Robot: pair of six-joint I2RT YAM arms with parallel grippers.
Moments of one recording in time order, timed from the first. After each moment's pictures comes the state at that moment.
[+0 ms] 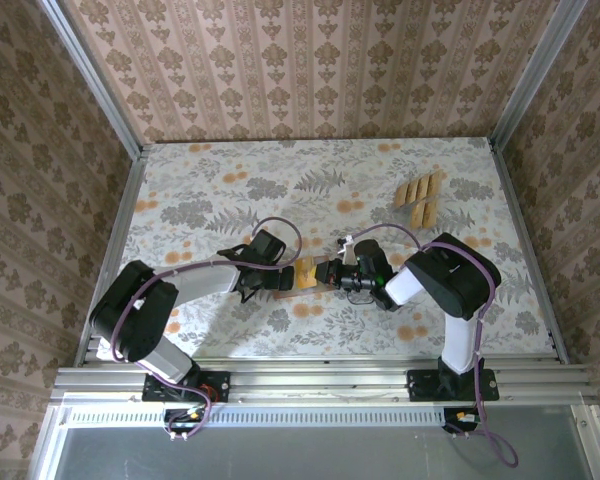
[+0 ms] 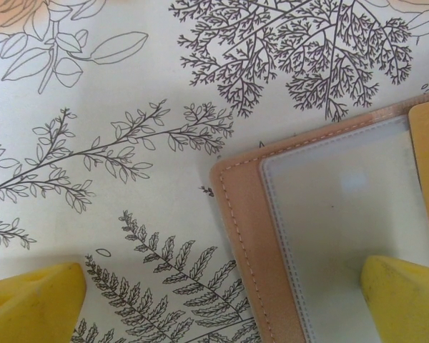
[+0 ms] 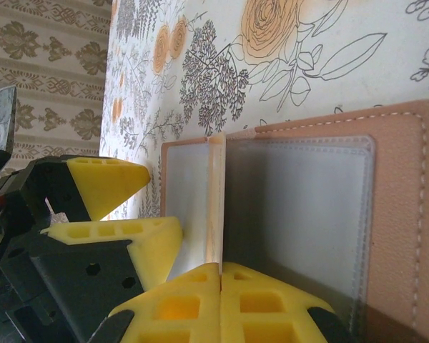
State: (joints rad) left arm -0.72 1.56 0.76 -0.33 -0.14 -0.49; right arm 0.58 1.90 0.54 0.89 -0.50 0.98
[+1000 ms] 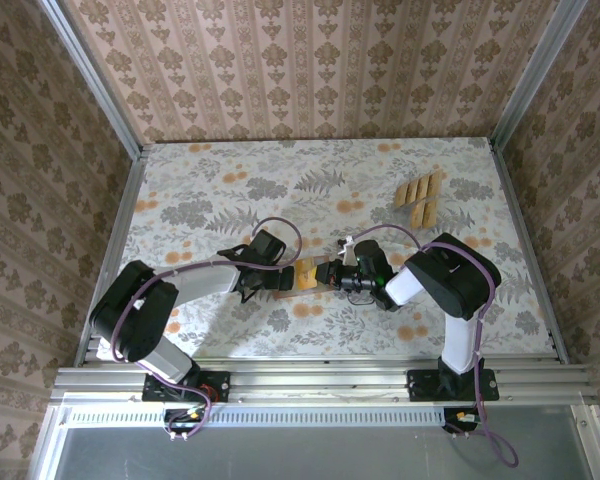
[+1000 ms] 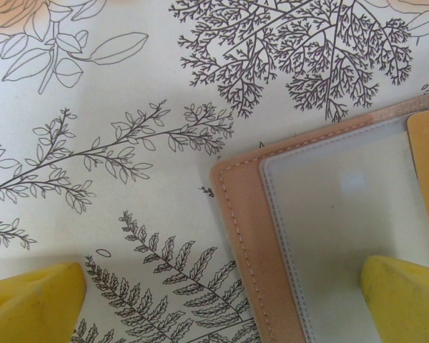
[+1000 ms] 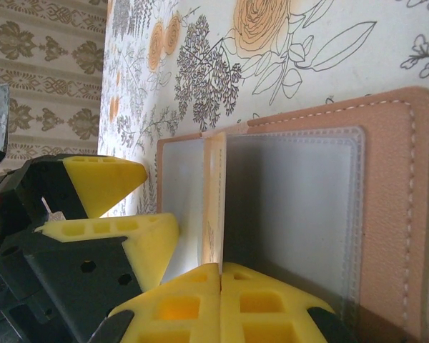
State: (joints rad) left arm -0.72 1.56 0.76 -0.33 -0.14 -0.49; right arm 0.58 1.91 0.54 0.88 -0.51 0.99
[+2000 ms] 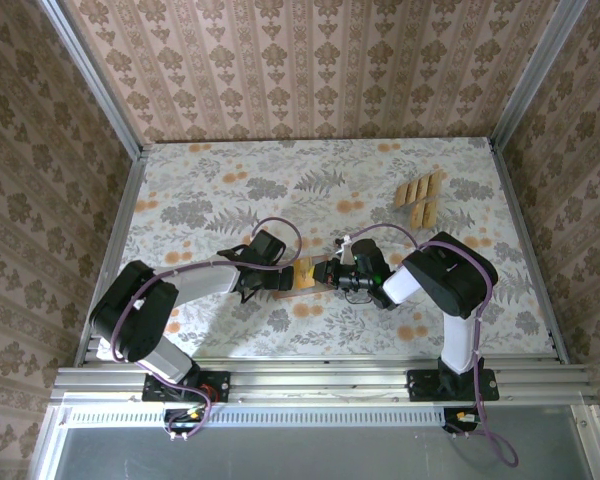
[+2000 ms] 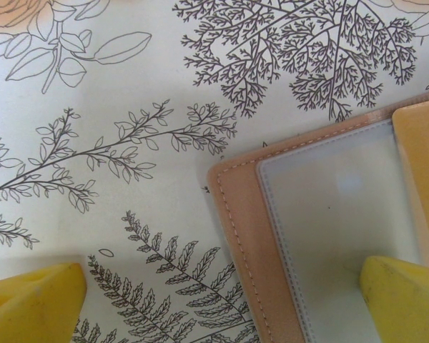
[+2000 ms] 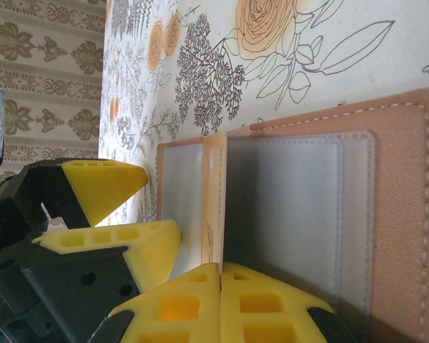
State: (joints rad) left arm -0.72 1.56 0.76 -0.32 -0.15 -0.49; right arm 0.58 1.92 0.57 0.86 -0.51 1.00
